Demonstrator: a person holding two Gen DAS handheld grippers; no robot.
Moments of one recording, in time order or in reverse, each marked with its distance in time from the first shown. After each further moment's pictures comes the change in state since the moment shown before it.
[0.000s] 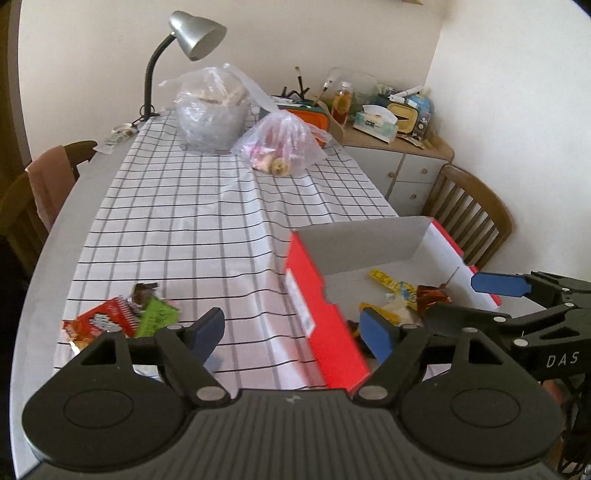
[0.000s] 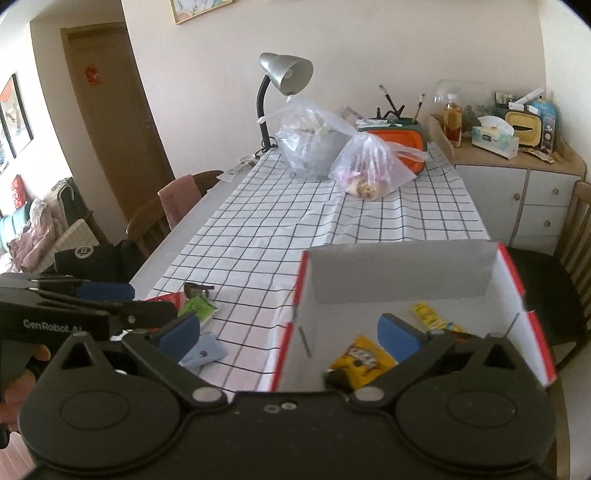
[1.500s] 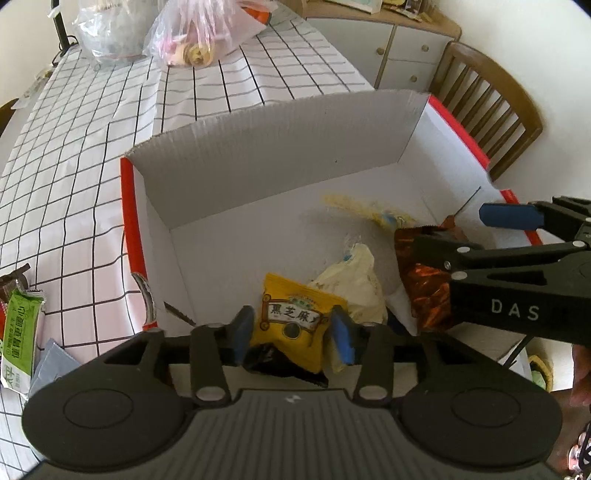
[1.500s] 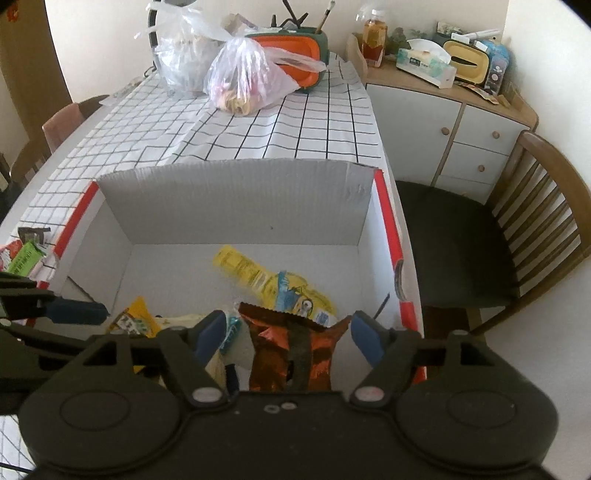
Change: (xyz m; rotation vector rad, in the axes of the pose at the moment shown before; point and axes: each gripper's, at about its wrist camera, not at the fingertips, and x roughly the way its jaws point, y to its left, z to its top) left arm 0.194 -0.134 0.012 0.095 0.370 0.055; right arm 0.083 -0.155 -0.001 -0.008 0.261 -0.251
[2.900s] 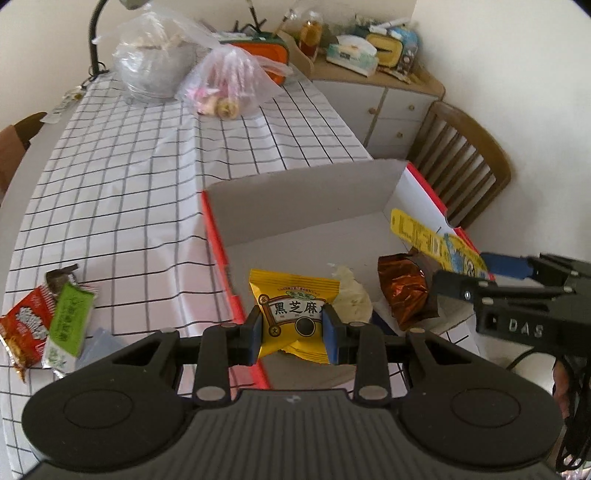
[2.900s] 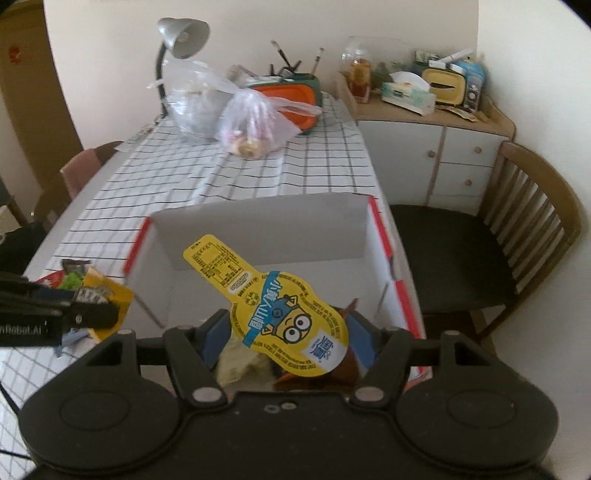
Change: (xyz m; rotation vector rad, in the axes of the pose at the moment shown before) left arm -0.089 0.040 -0.030 -0.041 -0.151 -0.067; right arm -0.068 0.014 -0.024 0.075 -0.124 0.009
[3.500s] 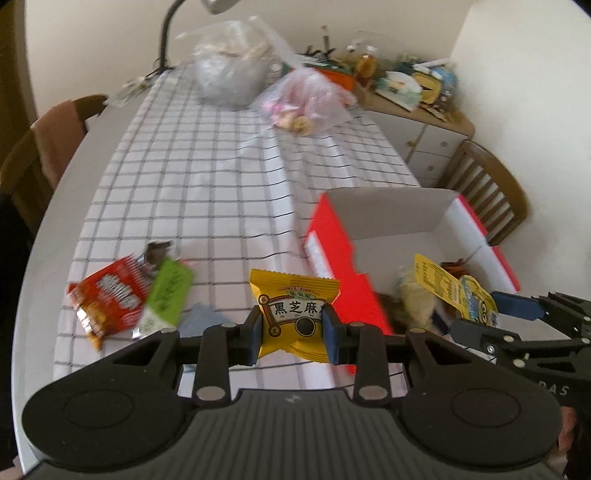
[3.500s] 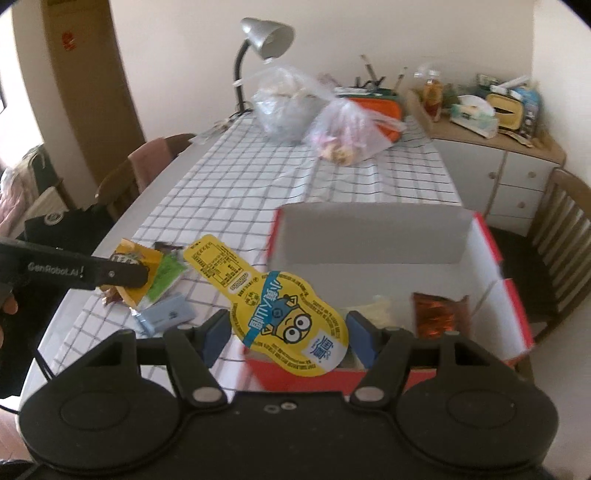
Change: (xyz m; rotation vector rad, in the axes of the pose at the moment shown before) left arm -0.069 0.108 -0.037 -0.099 -0.081 0.016; right arm -0.039 0.107 -0.019 -0.079 -0.031 0.126
